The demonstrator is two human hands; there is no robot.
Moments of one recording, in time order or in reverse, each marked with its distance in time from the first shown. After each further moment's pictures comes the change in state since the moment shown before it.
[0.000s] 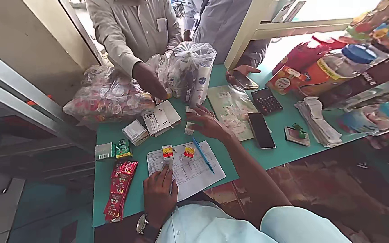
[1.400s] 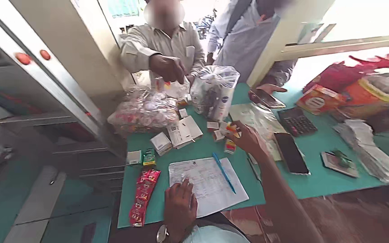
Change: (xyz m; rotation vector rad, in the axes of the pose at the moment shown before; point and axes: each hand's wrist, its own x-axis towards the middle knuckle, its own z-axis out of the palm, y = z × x) left_hand 0.000 0.001 -0.003 0.016 0.016 -0.008; right_hand -0.017 0.008 -0.037 -0.007 0.138 0.418
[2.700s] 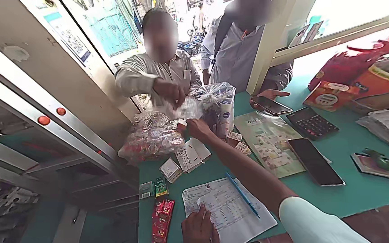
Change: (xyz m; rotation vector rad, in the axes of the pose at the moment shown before) left_hand 0.006 0.004 -0.012 -0.018 -0.107 -0.022; right_hand 0.135 -0.166 0.043 -0.020 -0.169 -0.132
